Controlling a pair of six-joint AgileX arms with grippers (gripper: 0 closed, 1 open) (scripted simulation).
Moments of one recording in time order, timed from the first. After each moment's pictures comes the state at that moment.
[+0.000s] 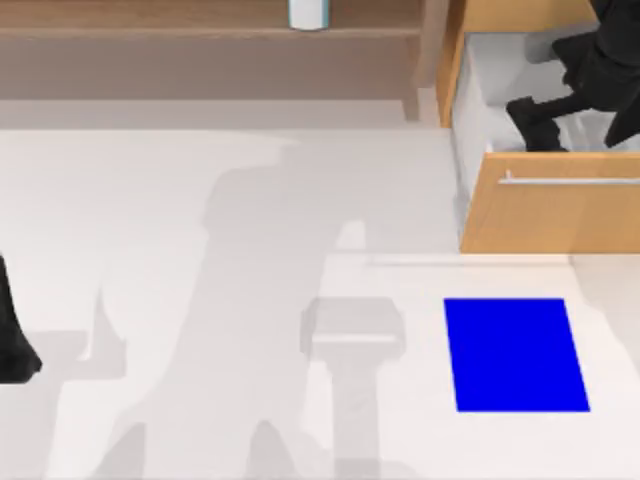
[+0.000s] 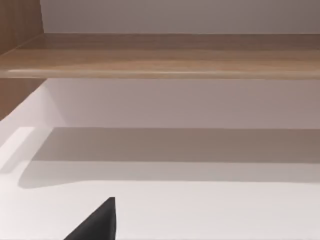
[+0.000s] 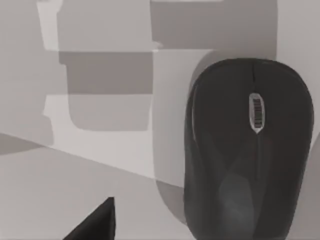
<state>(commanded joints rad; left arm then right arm) 0.00 0.00 0.00 0.00 0.00 0.00 0.12 2.43 2.17 -1.21 -0.01 -0.18</state>
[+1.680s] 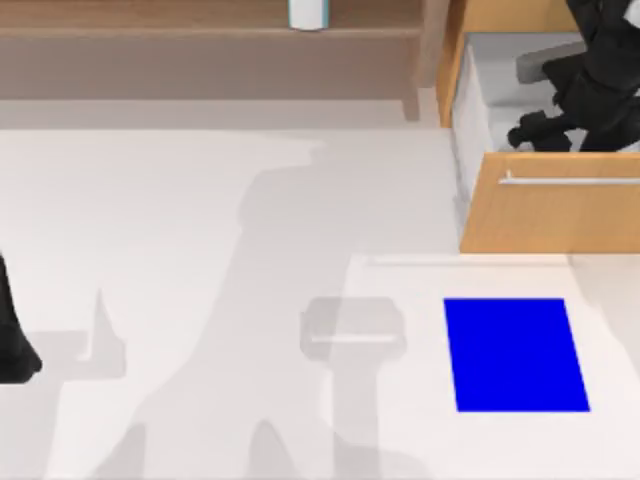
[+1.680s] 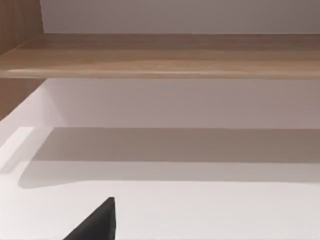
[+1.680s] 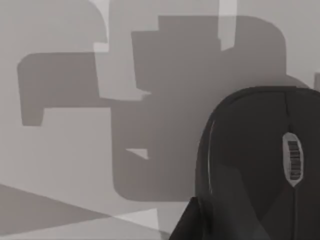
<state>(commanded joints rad) 0.00 0.00 0.00 0.00 0.00 0.00 0.12 2.46 2.10 -1.12 -0.01 -0.18</state>
